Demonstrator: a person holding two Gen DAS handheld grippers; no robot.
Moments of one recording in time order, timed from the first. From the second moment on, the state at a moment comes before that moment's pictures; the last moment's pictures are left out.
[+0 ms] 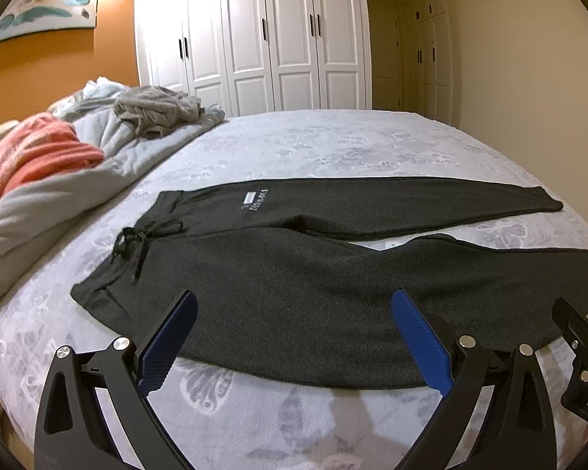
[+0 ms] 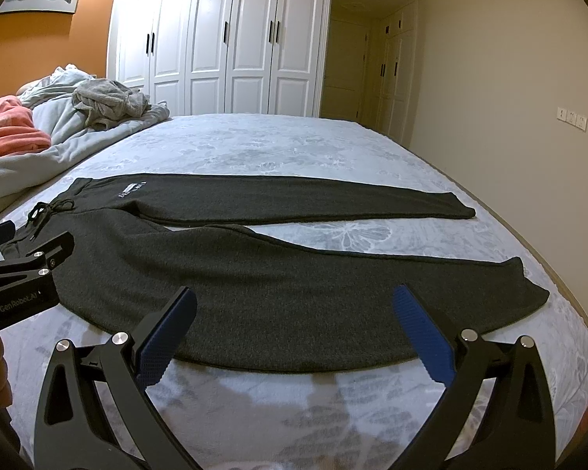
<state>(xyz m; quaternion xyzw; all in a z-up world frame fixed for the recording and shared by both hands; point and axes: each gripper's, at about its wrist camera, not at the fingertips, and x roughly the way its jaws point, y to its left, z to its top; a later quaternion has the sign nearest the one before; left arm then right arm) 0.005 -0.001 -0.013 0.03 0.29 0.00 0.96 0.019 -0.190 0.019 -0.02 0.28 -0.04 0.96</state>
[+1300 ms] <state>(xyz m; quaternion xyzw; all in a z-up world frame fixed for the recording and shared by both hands) 0.395 0.275 -0.076 -0.20 0.44 0.18 0.86 0.406 -0.580 -0.049 0.15 0.43 -0.21 0.87</state>
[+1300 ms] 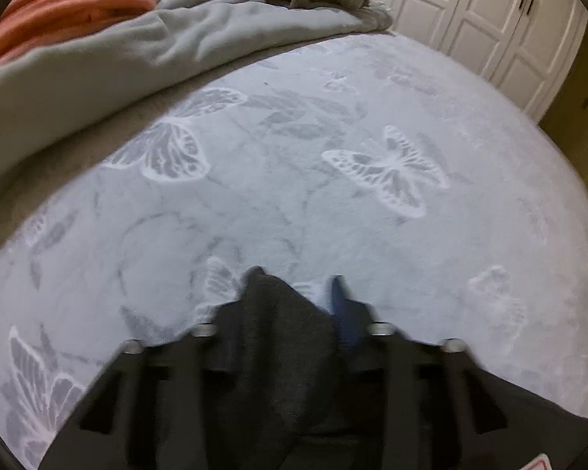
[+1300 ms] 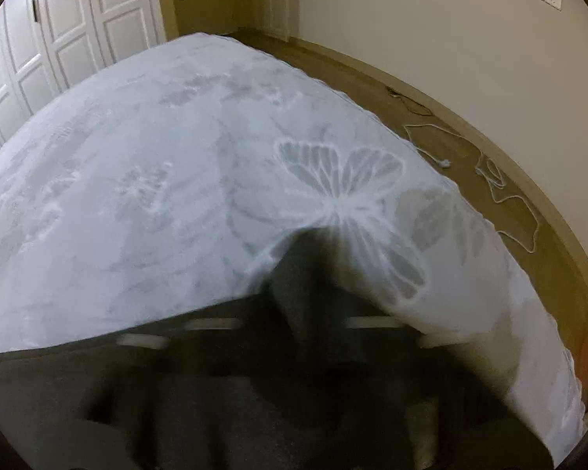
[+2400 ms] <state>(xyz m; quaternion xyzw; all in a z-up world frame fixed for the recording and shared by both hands) 0.058 0.303 -0.023 -0.45 0.36 0.08 0.81 0.039 -0.540 0.077 0.27 0.29 -0.14 0.91</state>
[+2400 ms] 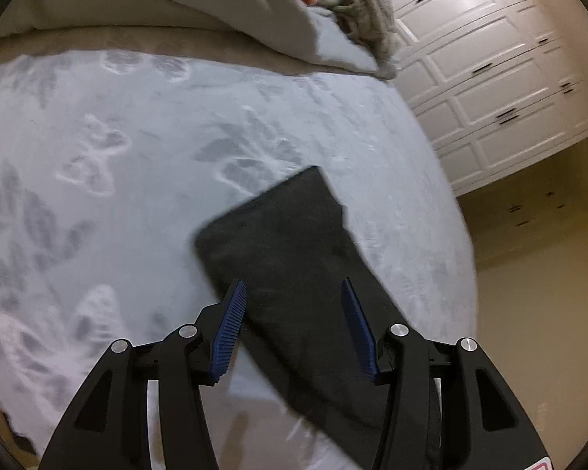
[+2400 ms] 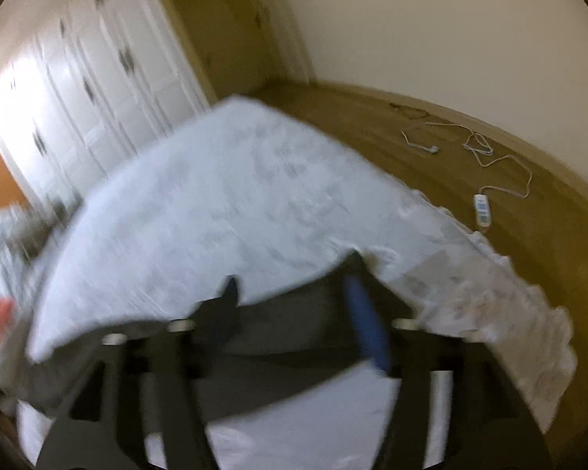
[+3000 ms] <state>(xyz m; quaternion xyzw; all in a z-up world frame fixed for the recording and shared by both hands) 0.094 0.297 -0.058 -0.43 0.42 0.03 0.80 0.165 -0.421 -0.015 0.31 0.44 -0.01 0.84</state>
